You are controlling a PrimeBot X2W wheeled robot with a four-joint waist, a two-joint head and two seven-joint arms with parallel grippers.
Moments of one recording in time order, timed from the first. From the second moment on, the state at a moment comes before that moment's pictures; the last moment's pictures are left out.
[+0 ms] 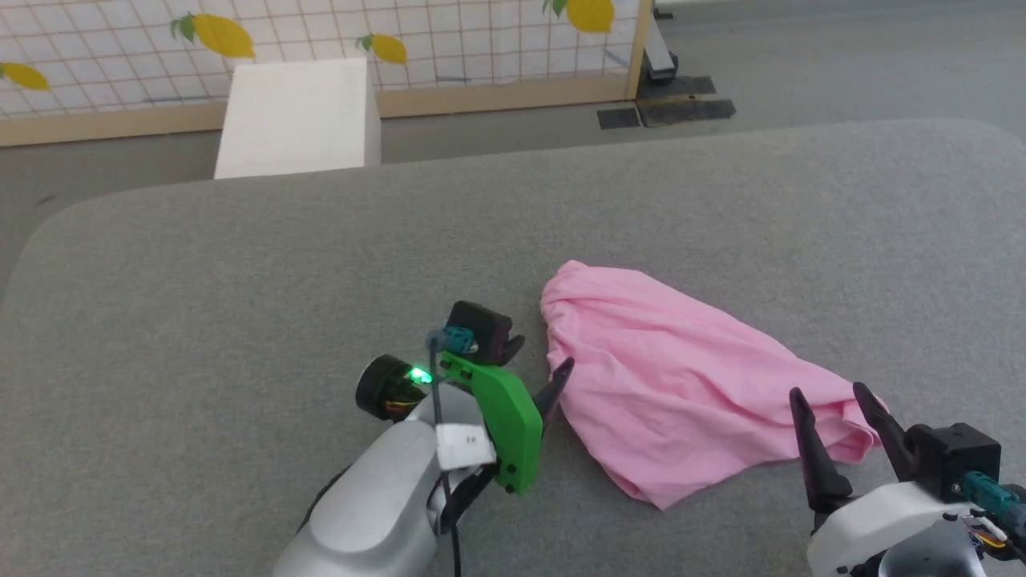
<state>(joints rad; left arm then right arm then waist) -0.49 0.10 -0.64 0.48 -0.49 -0.10 0.13 0.12 -0.05 -0.05 -0.10 0.10 0.13 0.08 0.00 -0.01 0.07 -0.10</state>
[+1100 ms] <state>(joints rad) -0.31 0.42 -0.82 0.24 -0.72 0.14 0.06 0.13 -0.05 -0.10 -0.02 0.16 0.13 0.06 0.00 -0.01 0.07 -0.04</state>
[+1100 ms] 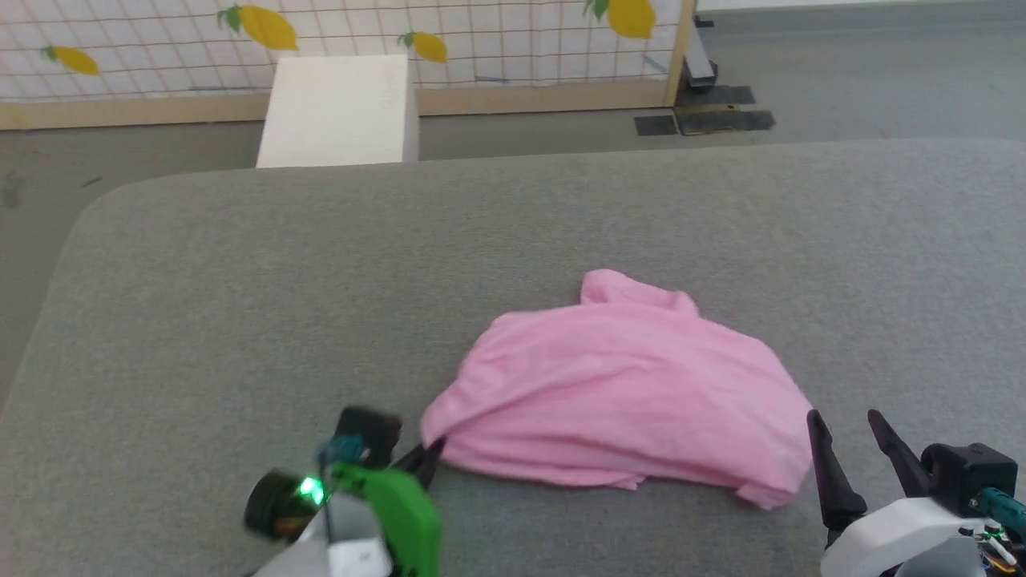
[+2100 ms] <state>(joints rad) -0.05 0.60 -0.69 -0.09 -0.79 0.36 0.06 0.17 -0.05 -0.11 -0.07 0.16 0.13 0.11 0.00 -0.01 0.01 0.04</state>
